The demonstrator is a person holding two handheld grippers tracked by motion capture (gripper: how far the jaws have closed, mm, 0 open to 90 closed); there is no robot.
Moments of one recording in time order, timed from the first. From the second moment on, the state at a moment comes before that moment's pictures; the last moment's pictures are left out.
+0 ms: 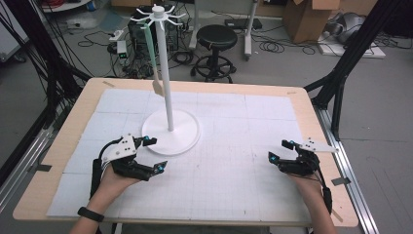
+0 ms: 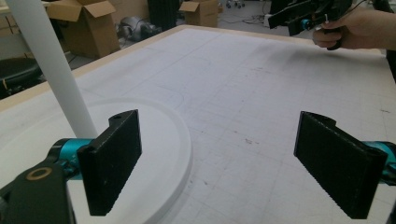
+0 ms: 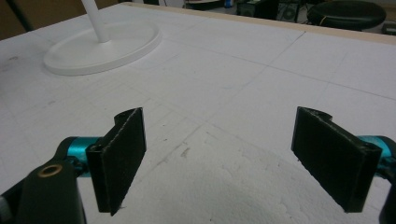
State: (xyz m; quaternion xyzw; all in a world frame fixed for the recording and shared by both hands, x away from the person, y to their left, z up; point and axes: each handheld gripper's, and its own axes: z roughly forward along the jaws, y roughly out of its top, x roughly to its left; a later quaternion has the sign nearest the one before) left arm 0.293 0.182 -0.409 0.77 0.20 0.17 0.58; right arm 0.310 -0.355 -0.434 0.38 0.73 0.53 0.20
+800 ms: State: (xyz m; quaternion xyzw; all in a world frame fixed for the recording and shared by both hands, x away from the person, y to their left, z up) left arm 0.295 0.207 -0.433 0.76 0.23 0.16 0.58; right arm 0.307 -0.359 -0.437 0.39 0.73 0.52 0.19
